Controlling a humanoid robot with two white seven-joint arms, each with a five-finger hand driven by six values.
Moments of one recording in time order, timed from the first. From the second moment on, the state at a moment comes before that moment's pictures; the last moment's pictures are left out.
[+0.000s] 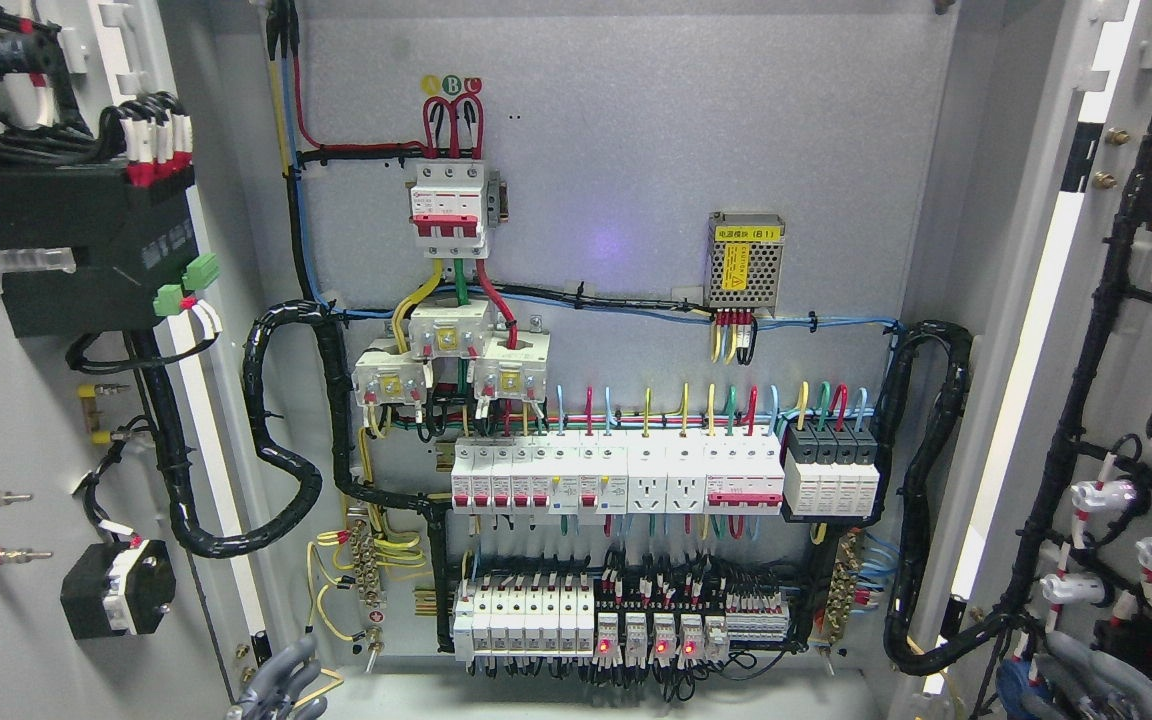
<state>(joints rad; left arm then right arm) 0.24 0.38 -0.07 -2.10 0.42 -0.28 0.02 0.31 -0.47 -0.20 -2.07 -0.77 -0.42 0.47</state>
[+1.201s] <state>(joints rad) 0.28 0.53 0.19 -2.05 0.65 -0.28 0.02 0.35 -0.49 -0.22 -2.08 -0.77 -0.45 0.46</state>
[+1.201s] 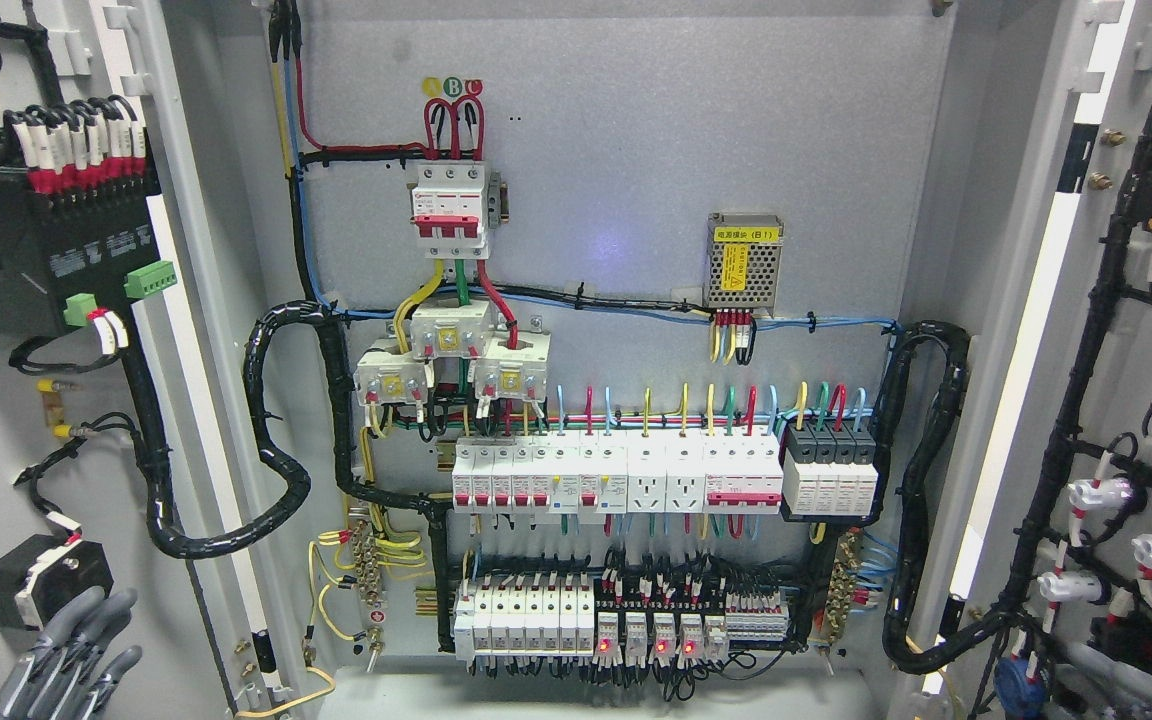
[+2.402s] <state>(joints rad) 0.30 0.61 0.32 -1.88 0.79 -0.28 0.01 0.36 -0.49 -0.22 -2.08 -0.77 -0.45 0.46</state>
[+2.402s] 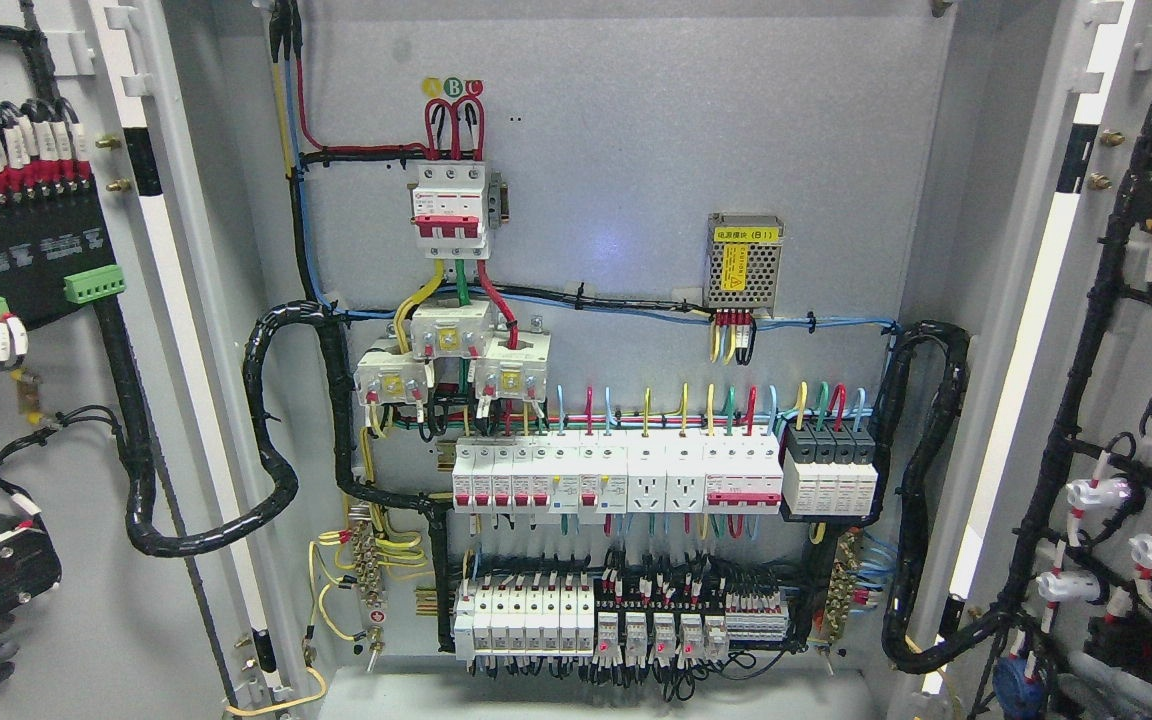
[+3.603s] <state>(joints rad) 0.30 0.66 0.39 -1.74 0.89 -0.27 0.01 0.36 -0.48 -0.22 -2.08 -0.77 -0.45 0.46</state>
